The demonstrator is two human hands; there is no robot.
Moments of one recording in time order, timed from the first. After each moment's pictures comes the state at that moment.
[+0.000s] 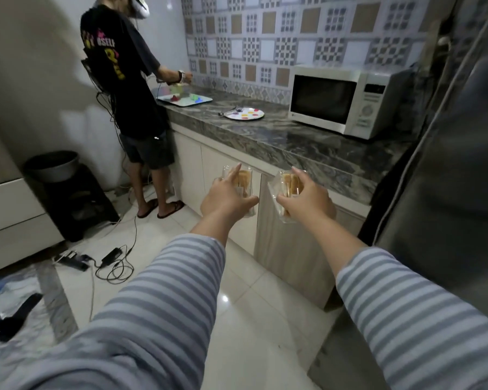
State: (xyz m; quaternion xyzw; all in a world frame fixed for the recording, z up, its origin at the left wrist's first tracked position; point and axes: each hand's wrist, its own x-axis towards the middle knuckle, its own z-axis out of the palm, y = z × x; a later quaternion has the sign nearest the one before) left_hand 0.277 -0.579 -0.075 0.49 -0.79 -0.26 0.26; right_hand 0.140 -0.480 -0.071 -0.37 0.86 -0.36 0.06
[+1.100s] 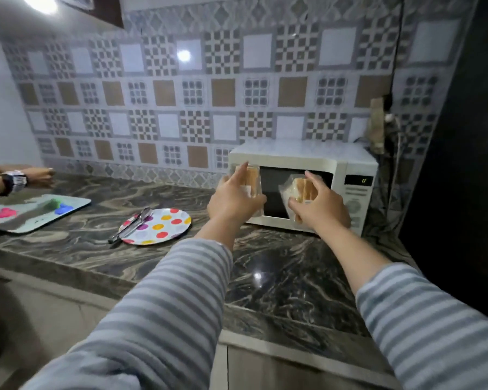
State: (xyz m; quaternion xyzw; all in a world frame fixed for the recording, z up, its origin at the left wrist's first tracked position) left_hand -0.141 -1.036 0.048 0.23 -0.88 -0.30 0.29; right_hand -0.216 -0.878 0.038 -0.16 0.89 -0.40 -0.14
